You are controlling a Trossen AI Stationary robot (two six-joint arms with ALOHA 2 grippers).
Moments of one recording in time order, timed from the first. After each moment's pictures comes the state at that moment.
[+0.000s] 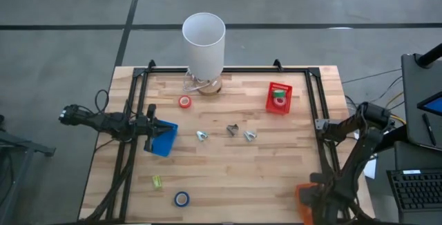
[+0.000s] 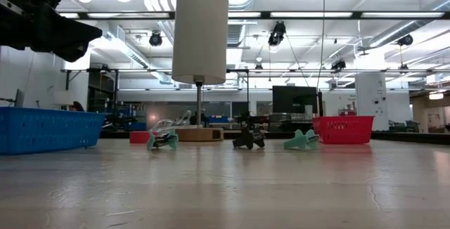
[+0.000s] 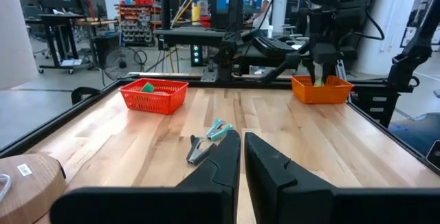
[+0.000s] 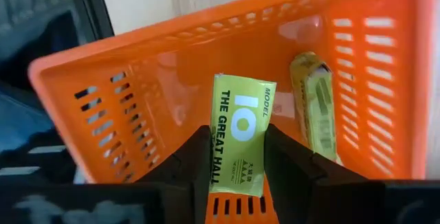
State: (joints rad) left arm -0.27 0.04 0.06 -0.08 -0.30 -0.03; right arm 1.15 1.63 1.03 -0.81 -0.08 1.33
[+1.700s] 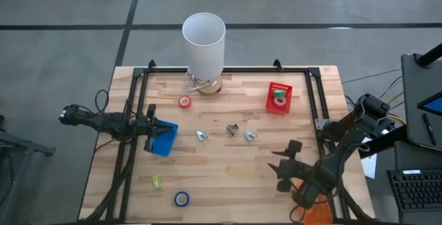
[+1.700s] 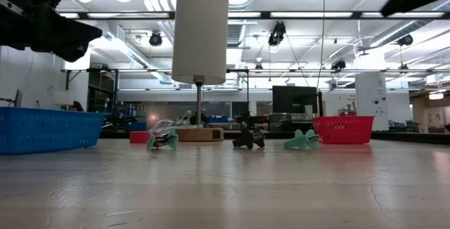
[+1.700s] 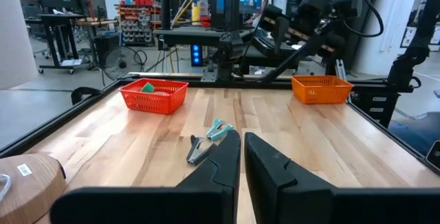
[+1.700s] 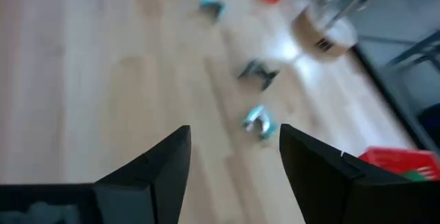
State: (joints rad) left arm -0.27 0.04 0.06 -0.08 -0.30 -0.03; right arm 0.89 1.54 1.08 -0.95 0.95 0.96
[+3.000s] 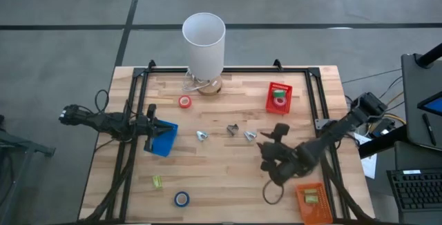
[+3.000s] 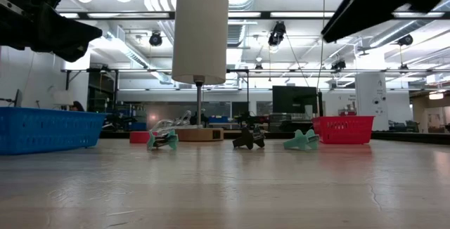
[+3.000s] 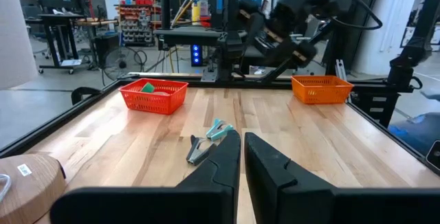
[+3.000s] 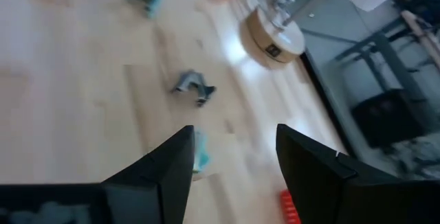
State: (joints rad) left arm -0.27 0.04 0.06 -0.08 -0.30 -0.03; right arm 0.61 1.54 1.07 -0.83 0.96 0.62
